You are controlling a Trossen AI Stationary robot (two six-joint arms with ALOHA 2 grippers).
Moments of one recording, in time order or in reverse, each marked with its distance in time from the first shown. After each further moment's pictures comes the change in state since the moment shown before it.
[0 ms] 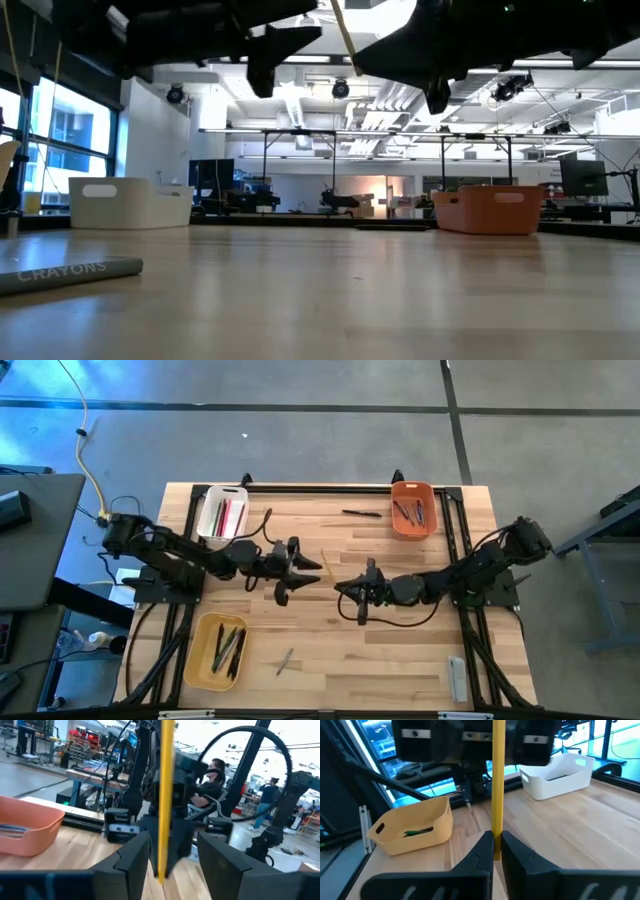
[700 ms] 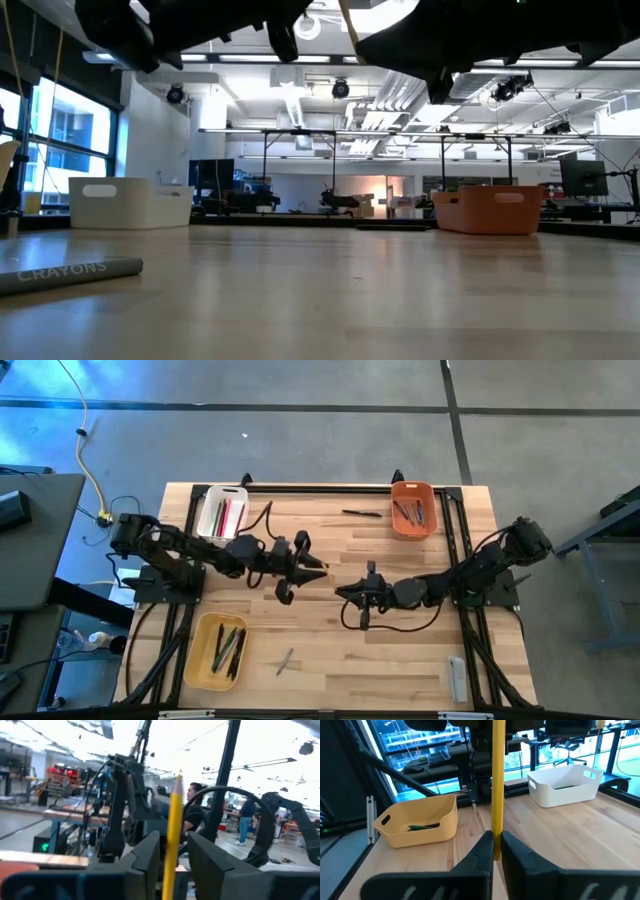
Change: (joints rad) left arm 0.014 0.075 0.126 0.129 0.101 0.062; right arm 0.041 0.000 0.000 0.022 0.009 -0.098
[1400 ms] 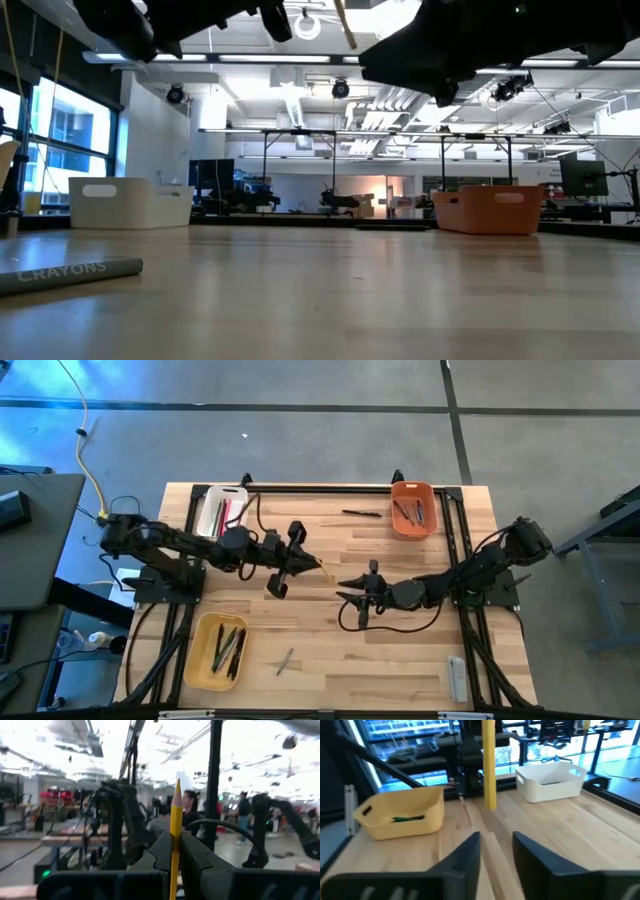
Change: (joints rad) left arm 0.056 -0.072 0.000 0.007 0.092 0.084; right arm 0.001 -0.002 0.002 -0.051 0.061 -0.025
